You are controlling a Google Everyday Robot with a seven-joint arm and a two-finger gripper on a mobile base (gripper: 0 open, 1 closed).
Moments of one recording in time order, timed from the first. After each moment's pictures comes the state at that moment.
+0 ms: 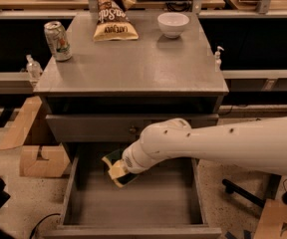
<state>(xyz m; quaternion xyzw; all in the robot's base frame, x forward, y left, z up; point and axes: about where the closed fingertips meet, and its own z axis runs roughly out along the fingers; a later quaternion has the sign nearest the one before) 0.505 0.057 0.605 -0.30 0.91 0.20 0.18</state>
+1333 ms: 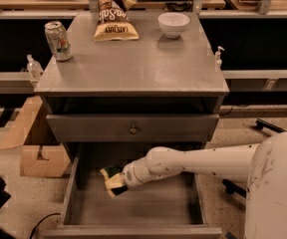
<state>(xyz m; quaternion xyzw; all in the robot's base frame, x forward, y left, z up) 0.535 0.094 0.457 -0.26 0.89 0.33 0.18</state>
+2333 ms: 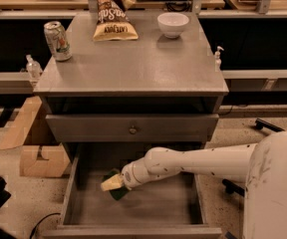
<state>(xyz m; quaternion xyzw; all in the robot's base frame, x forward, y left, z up) 0.532 0.099 0.455 -0.26 0.89 0.33 0.17</state>
